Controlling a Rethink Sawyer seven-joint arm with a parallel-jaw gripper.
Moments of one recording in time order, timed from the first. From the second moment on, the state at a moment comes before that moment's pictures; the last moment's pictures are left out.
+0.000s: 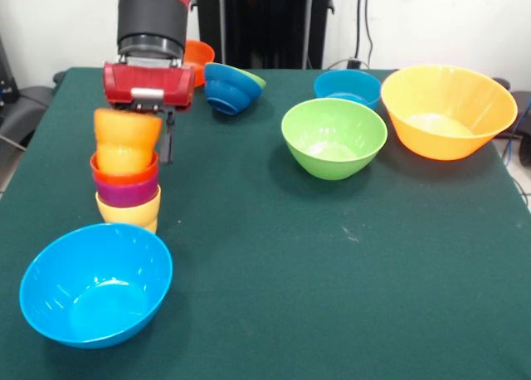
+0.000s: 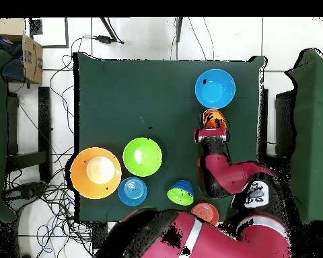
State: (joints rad) arm -0.36 -0.40 -0.26 1.58 -0.79 -0.74 2.23
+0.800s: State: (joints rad) arm -0.37 -0.36 -0.25 1.51 -0.98 -0.59 2.23
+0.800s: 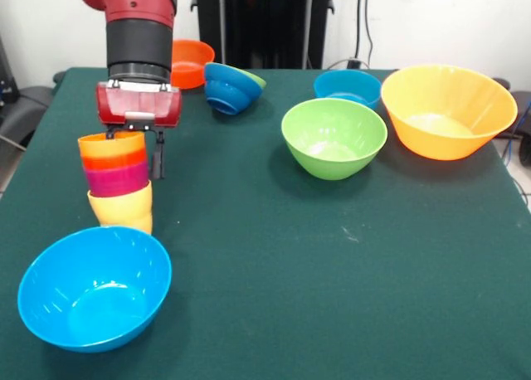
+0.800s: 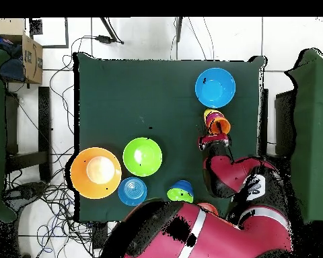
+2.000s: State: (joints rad) arm -0.49 -0.35 -0.08 1.51 -0.99 -0.41 2.23
